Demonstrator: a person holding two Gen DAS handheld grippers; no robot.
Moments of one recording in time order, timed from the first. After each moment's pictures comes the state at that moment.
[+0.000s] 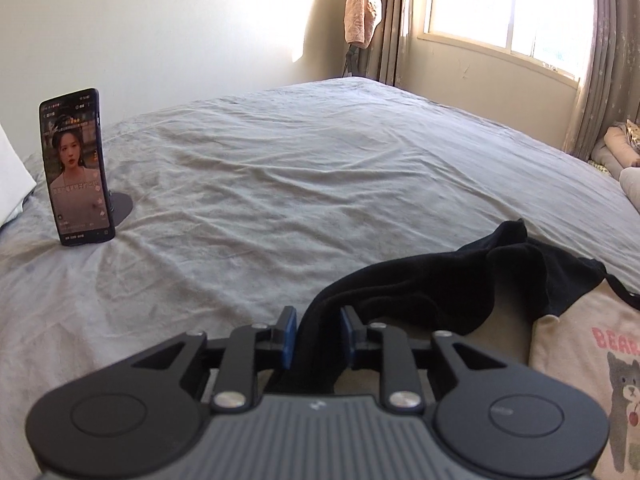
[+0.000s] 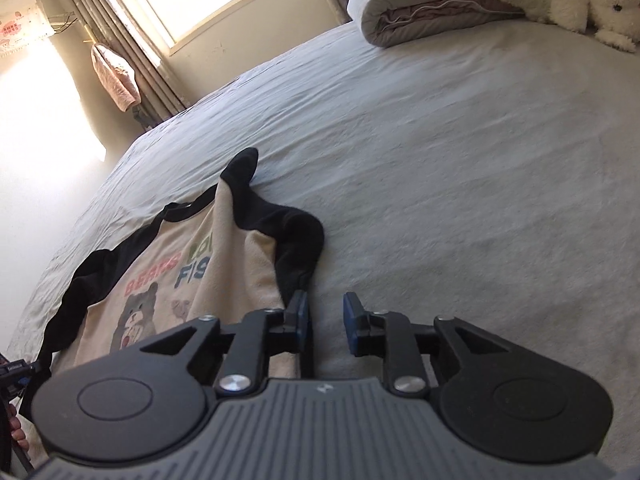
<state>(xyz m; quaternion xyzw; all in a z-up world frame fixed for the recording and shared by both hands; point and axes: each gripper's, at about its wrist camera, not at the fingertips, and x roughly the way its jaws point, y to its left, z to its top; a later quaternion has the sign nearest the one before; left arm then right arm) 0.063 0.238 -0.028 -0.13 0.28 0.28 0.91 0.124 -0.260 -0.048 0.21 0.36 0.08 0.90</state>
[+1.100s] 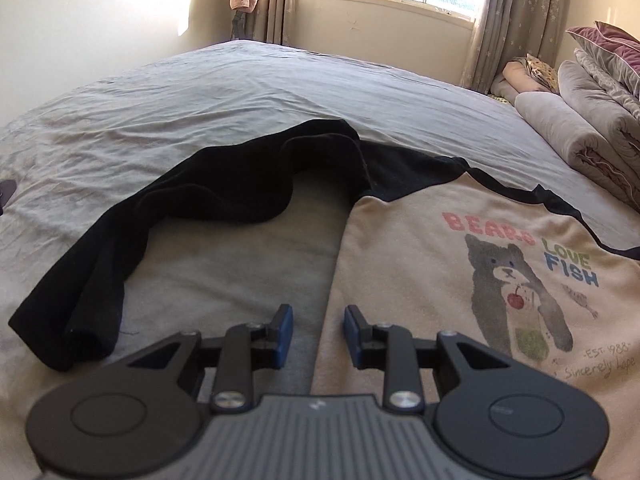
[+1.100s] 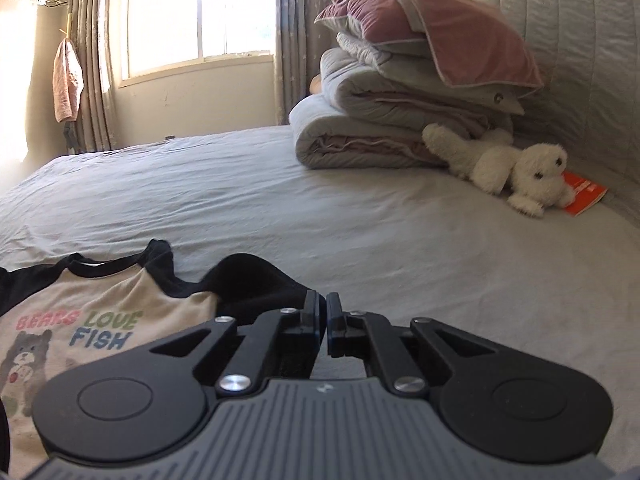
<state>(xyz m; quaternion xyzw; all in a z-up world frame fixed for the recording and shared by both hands) 0.066 0.139 -0.051 -0.10 0.34 0.12 0.93 0.110 -0.259 -0.010 0.03 0.22 -0.10 0.97</state>
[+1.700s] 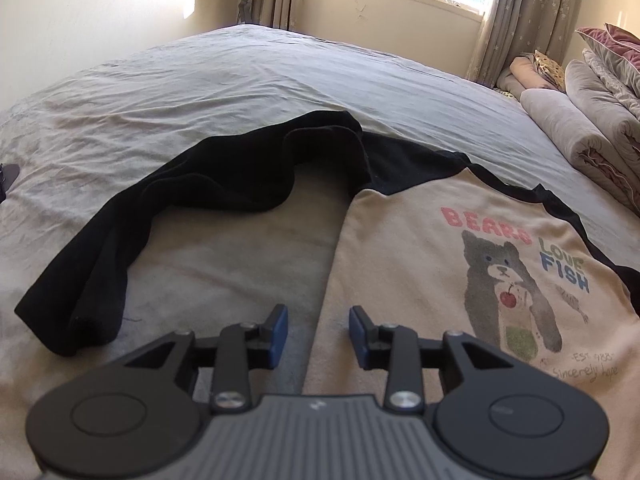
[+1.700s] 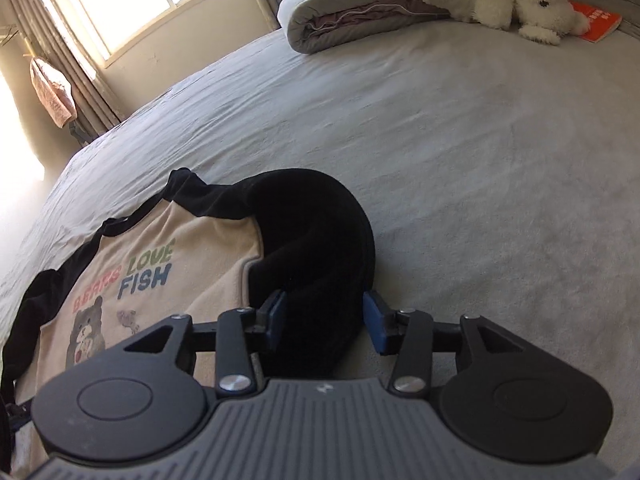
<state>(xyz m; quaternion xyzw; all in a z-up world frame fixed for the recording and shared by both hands) 0.064 0.138 -0.045 -0.12 0.36 0.12 0.92 0.105 -0.271 -0.043 0.20 0.37 -0.03 0.90</state>
